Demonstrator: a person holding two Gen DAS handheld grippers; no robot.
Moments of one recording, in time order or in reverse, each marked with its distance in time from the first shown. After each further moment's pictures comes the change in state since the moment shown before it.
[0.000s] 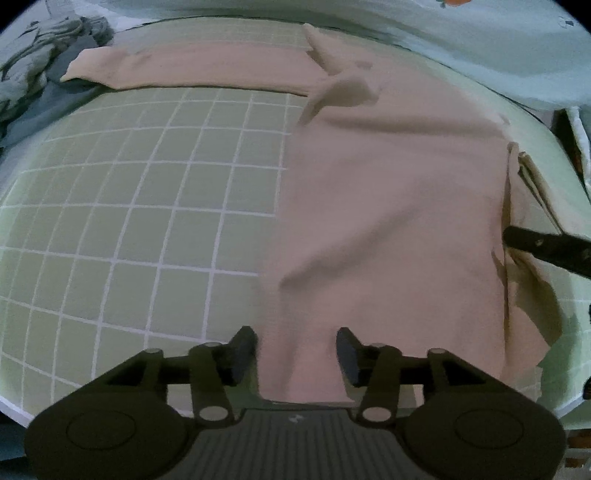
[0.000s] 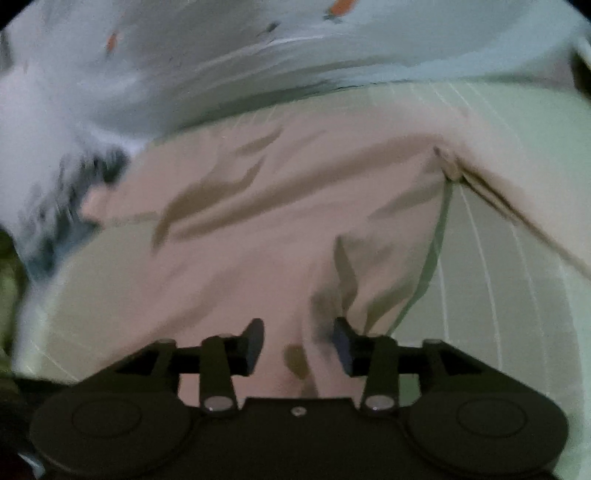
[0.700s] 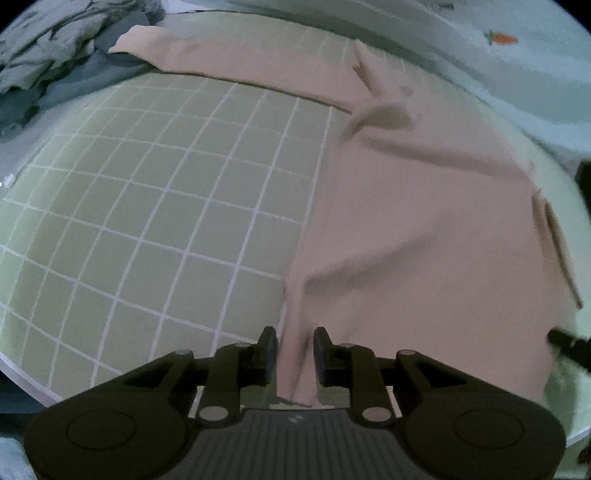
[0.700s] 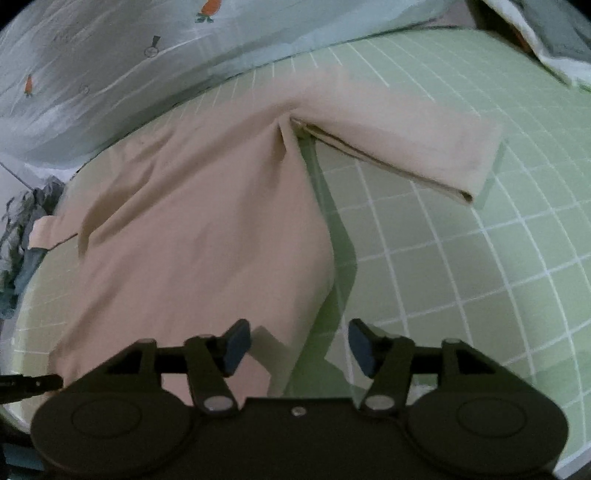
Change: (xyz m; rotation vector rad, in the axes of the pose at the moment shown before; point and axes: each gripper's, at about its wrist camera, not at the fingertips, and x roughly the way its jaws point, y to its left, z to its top) left arm -0.006 0.009 -0.001 -0.157 -0.015 0.039; right arm -0.035 -0.071 -0.025 0.118 0.054 -0.192
